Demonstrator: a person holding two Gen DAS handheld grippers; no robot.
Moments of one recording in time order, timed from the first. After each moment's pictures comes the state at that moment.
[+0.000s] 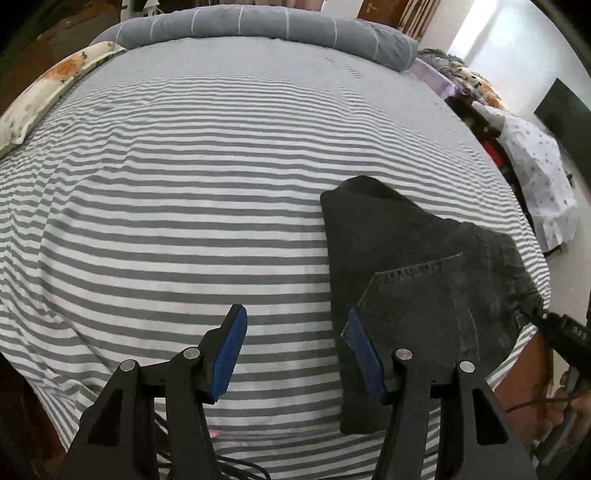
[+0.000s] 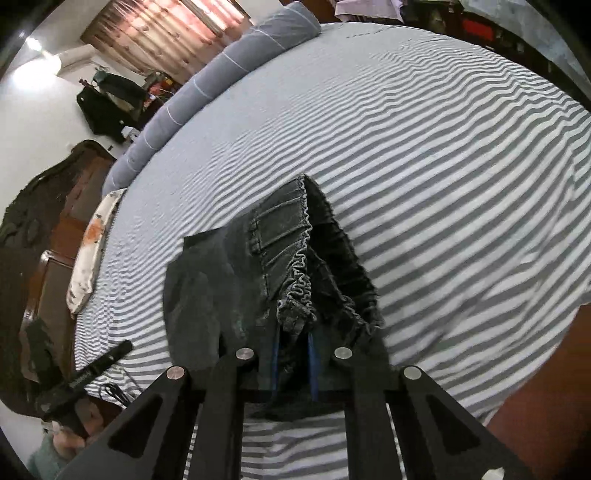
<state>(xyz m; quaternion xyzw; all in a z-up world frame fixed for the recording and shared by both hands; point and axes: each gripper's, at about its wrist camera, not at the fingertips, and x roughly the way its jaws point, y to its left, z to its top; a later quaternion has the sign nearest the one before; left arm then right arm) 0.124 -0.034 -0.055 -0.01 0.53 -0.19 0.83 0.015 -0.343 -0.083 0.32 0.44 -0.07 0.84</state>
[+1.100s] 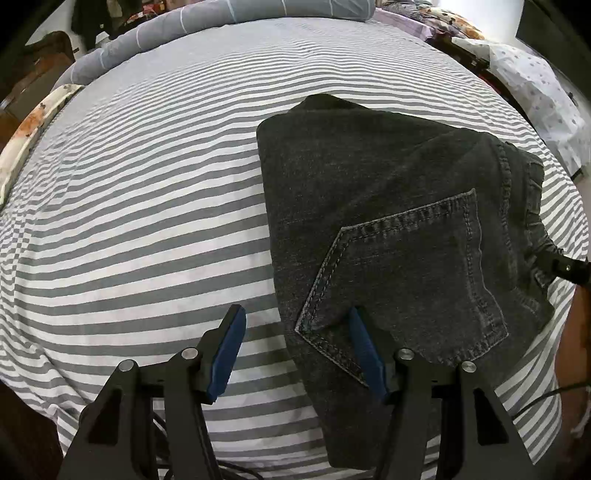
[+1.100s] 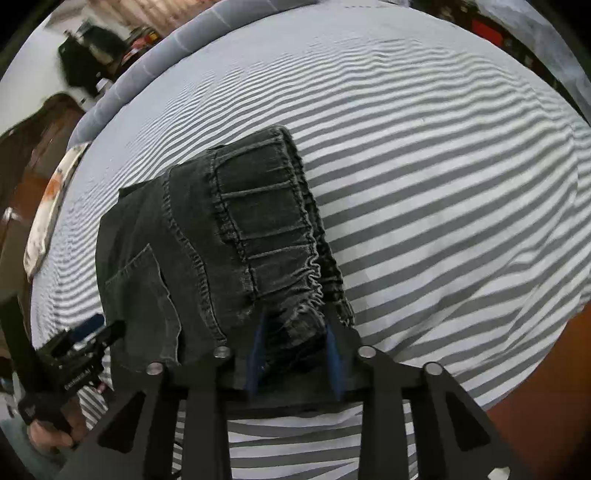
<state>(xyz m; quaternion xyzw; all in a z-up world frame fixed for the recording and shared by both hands) 0.109 -0.102 -0.119 0.12 0.53 -0.20 0.82 0.031 -0.350 -0.125 0.24 0.52 -0.08 0.82</state>
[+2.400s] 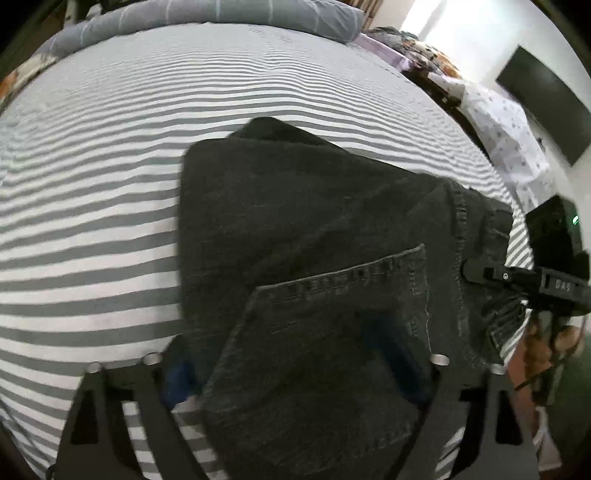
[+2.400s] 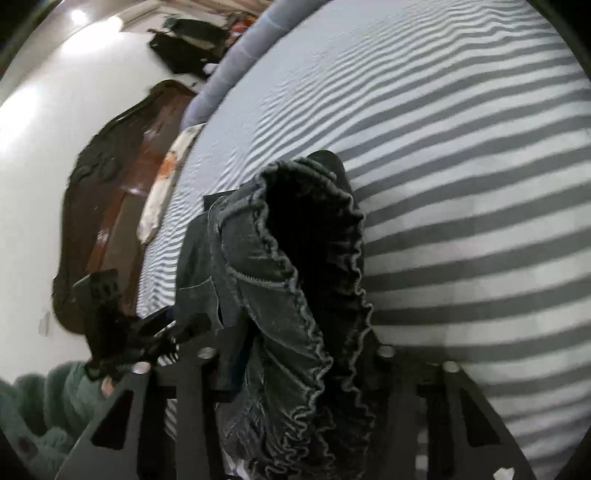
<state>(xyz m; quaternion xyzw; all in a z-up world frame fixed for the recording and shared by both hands) 0.144 -0.120 -0.130 0.02 0.52 -0.27 0.81 0.083 -0.406 -0.172 0.34 0.48 0.18 0.79</state>
